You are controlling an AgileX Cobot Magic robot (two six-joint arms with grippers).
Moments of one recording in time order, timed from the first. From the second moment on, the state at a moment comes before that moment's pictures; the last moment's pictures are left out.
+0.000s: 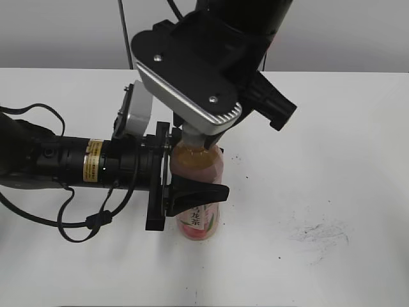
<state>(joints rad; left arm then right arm) -0.39 2.01 -0.82 1.29 -1.22 -0.49 0.77 1.81 -1.64 0.19 1.21 -1.90</state>
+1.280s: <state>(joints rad) -0.39 2.01 -0.82 1.28 -1.22 -0.50 0.77 1.79 -1.67 0.18 1.22 0.03</state>
